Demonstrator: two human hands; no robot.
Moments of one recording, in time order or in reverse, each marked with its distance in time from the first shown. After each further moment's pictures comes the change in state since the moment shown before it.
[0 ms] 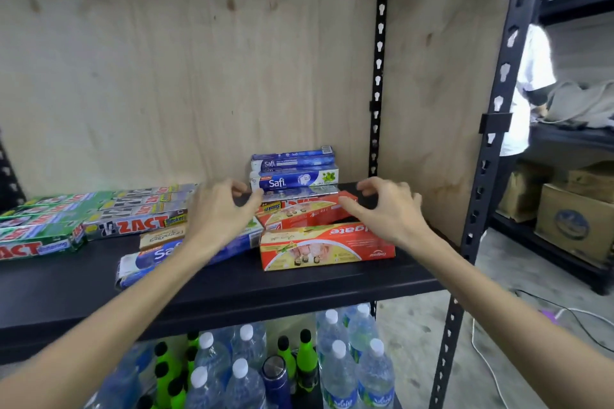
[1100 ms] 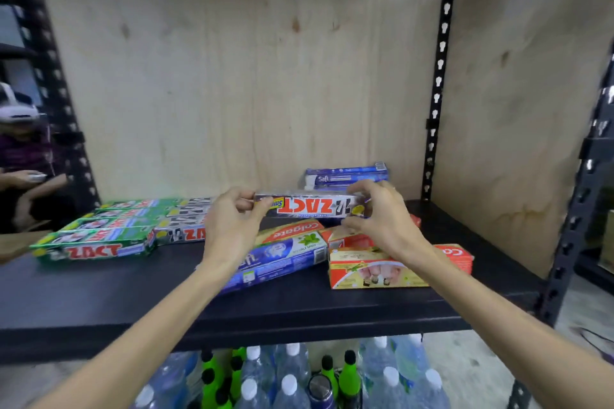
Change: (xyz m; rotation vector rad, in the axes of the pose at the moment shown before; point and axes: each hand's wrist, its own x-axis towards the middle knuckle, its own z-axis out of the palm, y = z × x) left_hand 0.006 -0.063 -0.040 -0.436 0.228 -0.124; right_hand 0.018 -0.090 0.051 0.269 -0.066 -0.232
